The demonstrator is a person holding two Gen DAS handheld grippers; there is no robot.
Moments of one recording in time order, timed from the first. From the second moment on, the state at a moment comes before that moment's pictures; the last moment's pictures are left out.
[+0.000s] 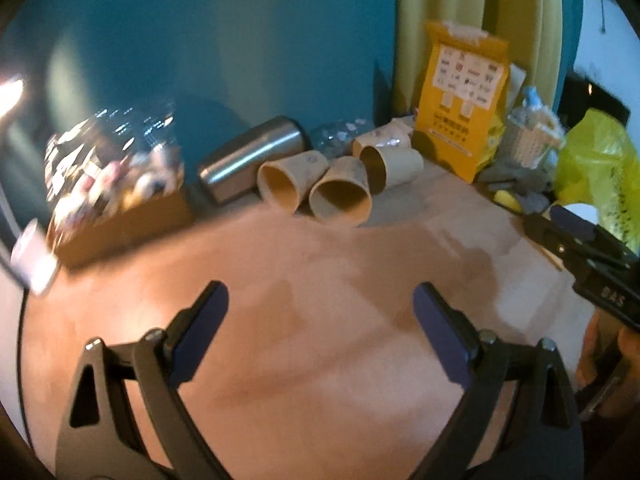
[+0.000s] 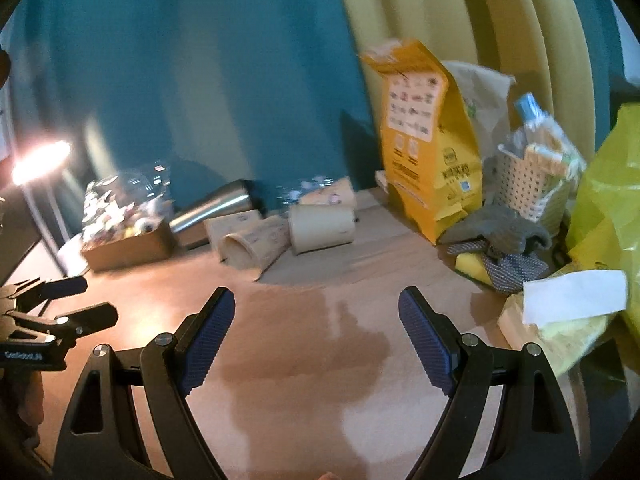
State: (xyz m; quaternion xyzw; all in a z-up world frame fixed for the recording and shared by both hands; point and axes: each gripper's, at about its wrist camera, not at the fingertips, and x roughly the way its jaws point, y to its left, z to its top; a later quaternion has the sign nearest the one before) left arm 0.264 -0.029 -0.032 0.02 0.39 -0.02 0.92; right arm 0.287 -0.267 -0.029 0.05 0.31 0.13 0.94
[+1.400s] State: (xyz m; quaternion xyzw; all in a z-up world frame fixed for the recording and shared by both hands) left arm 0.375 -0.083 -0.069 0.08 0.51 -0.07 0.85; right arm 0.342 -0.300 -0.050 0.15 0.37 0.13 0.91
